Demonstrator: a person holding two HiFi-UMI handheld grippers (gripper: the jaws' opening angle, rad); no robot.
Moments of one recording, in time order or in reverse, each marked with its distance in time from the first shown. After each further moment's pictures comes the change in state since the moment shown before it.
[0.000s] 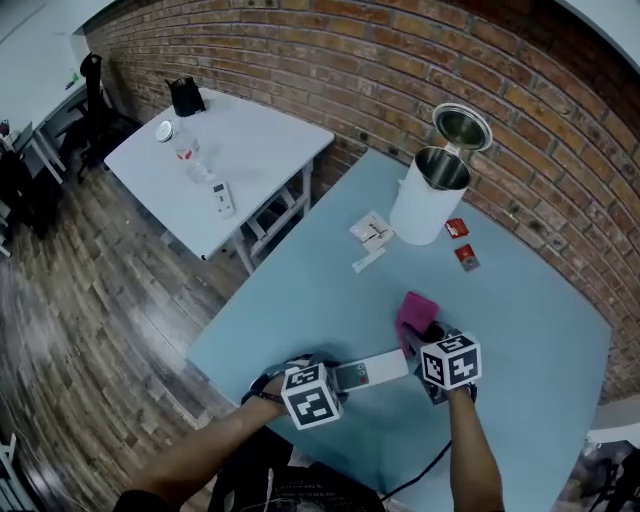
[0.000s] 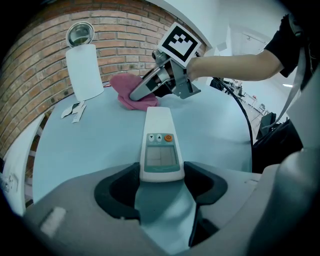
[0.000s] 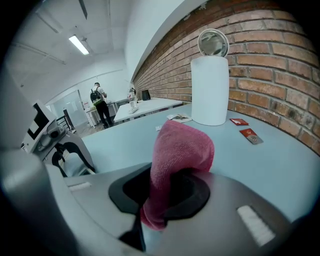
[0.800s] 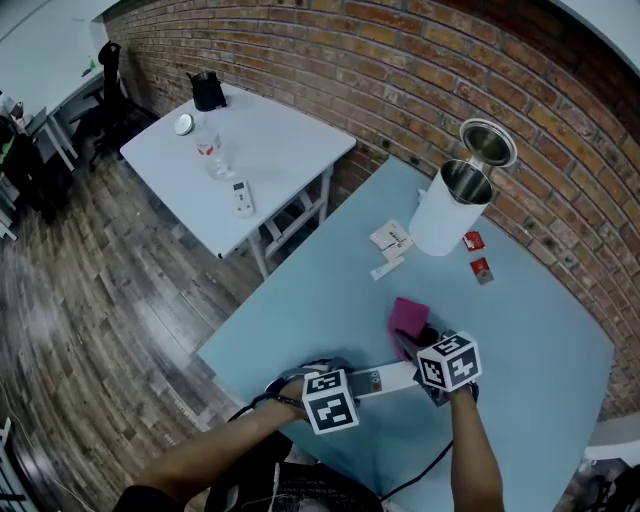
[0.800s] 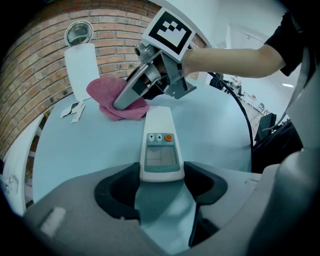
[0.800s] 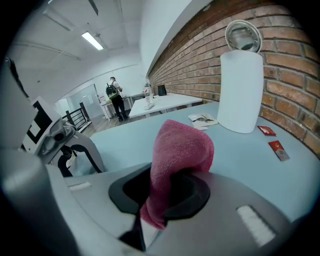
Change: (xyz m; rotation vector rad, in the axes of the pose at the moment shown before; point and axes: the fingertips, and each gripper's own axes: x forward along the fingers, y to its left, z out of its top) left arm 0.001 0.000 0.001 0.006 0.007 -0.005; right arm 0.026 0.045 0.019 -0.115 0.055 0.149
